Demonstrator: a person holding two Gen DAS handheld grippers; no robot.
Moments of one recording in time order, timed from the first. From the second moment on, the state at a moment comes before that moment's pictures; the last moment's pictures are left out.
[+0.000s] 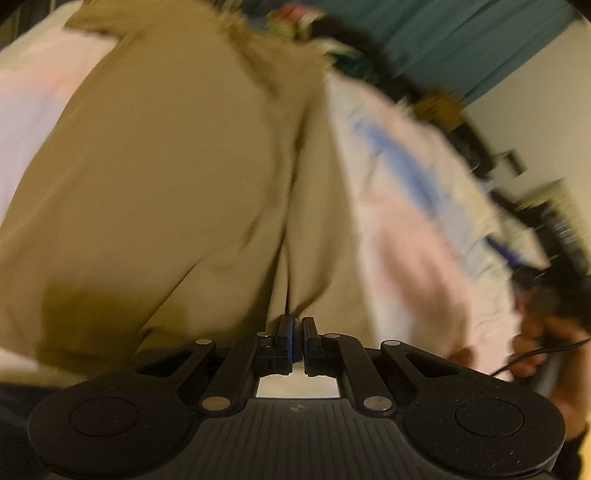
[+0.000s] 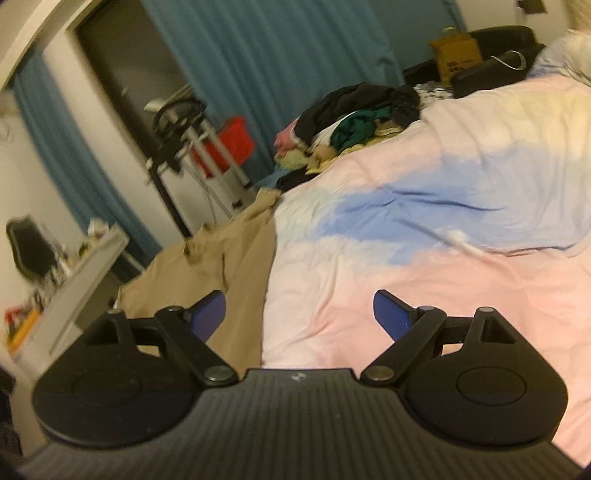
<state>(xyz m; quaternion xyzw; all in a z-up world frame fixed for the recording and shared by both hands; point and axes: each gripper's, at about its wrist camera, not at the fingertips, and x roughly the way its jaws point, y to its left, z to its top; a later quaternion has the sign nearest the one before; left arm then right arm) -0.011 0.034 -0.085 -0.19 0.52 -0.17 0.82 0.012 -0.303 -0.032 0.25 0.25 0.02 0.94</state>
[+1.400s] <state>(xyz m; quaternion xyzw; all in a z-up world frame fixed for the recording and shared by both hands) 0.334 -0.032 -0.092 0.02 0.35 0.00 0.94 0.121 -0.247 -0.109 0.22 0.32 0.04 0.92</state>
